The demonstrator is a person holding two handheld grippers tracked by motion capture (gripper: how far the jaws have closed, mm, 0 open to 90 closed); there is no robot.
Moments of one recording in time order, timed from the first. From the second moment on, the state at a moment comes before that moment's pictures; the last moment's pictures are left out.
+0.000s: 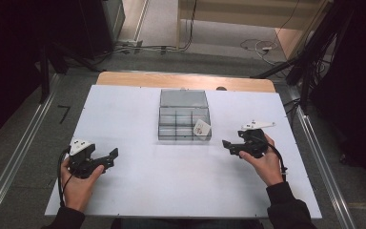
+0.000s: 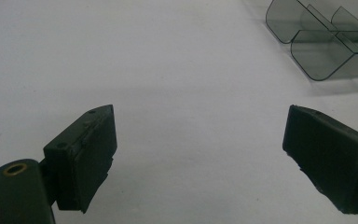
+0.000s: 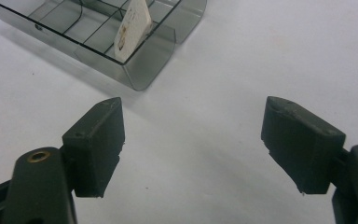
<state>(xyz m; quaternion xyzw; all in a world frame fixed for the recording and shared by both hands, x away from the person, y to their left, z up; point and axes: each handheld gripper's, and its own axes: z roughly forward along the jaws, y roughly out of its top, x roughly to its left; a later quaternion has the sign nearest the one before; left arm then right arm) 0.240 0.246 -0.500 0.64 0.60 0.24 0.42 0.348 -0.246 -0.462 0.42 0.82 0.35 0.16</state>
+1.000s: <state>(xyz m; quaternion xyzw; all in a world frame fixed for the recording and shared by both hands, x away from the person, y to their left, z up) 0.239 0.246 -0.499 0.63 0.60 0.24 0.42 0.336 -0.274 -0.465 0.44 0.81 0.35 0.16</state>
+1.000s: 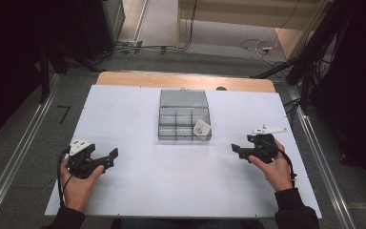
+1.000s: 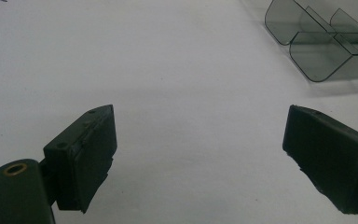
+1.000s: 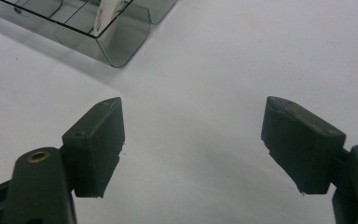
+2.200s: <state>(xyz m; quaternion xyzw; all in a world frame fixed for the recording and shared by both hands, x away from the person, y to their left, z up) 0.239 0.246 -0.499 0.64 0.60 0.24 0.42 0.320 -0.308 -0.465 0.46 0.80 0.35 0.17</state>
